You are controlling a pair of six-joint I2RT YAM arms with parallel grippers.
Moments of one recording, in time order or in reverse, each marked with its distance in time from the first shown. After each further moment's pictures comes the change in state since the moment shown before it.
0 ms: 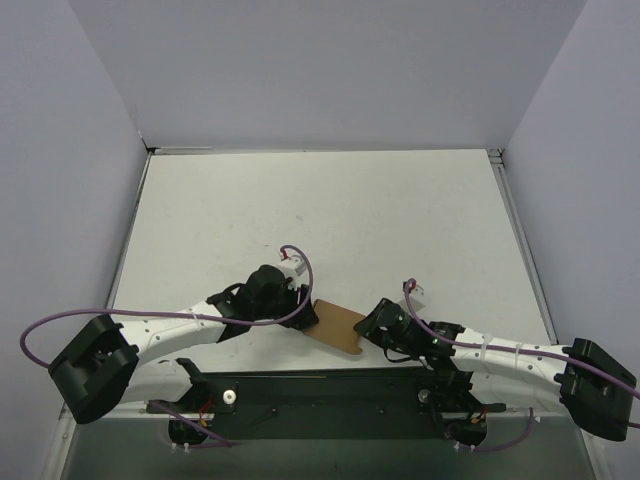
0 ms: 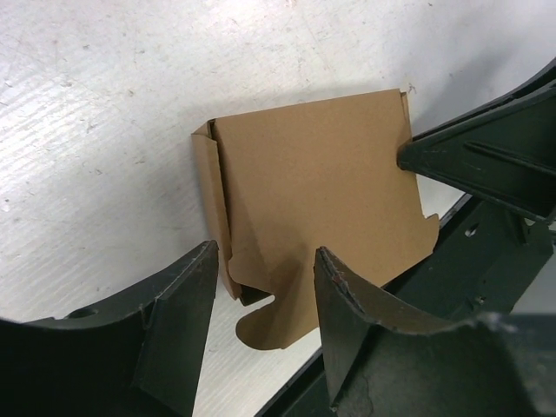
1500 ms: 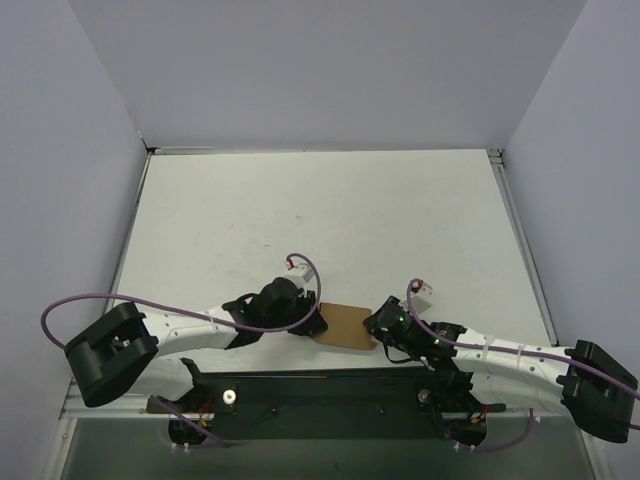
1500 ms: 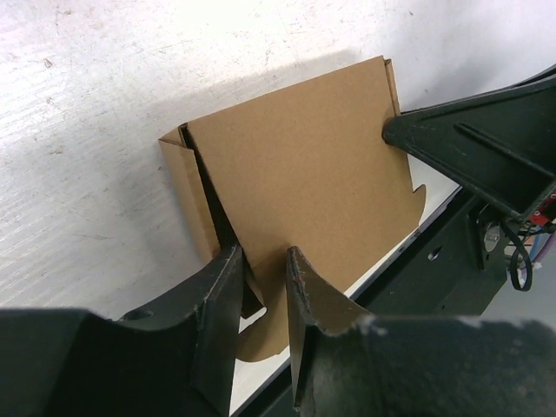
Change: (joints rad) left arm -0.125 0.102 -0.029 0.169 -0.069 -0.224; right arm 0.000 -0.003 -0.003 -0.044 0.124 -0.002
